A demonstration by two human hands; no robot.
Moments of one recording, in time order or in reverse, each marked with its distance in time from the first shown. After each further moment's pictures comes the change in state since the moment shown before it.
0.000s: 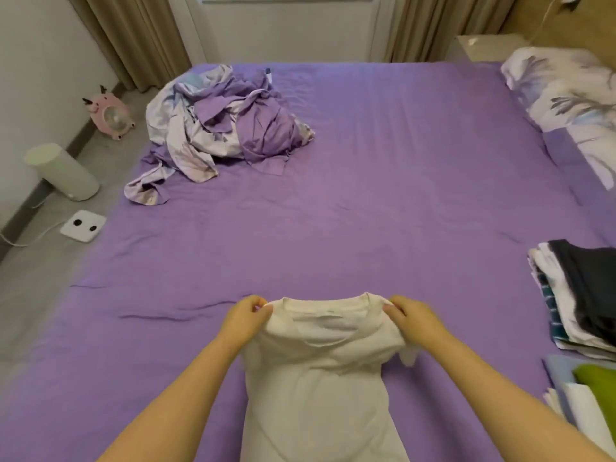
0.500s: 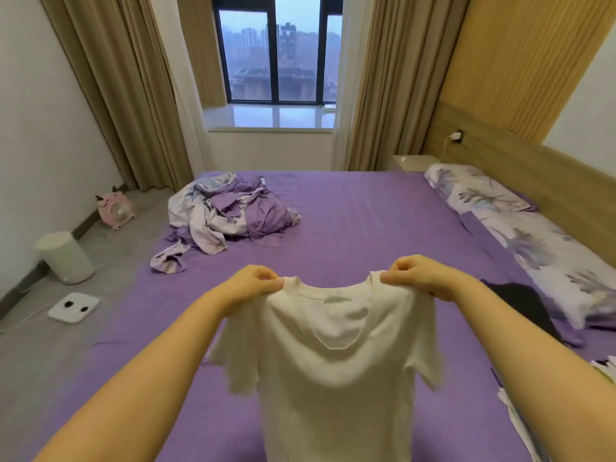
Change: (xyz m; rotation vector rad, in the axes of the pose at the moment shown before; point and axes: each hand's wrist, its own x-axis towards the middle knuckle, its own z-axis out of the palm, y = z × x) left_hand -0.155 0.076 -0.169 -0.119 -0.209 0.413; right_hand -0.199 -0.130 -0.144 0.309 0.054 -0.095
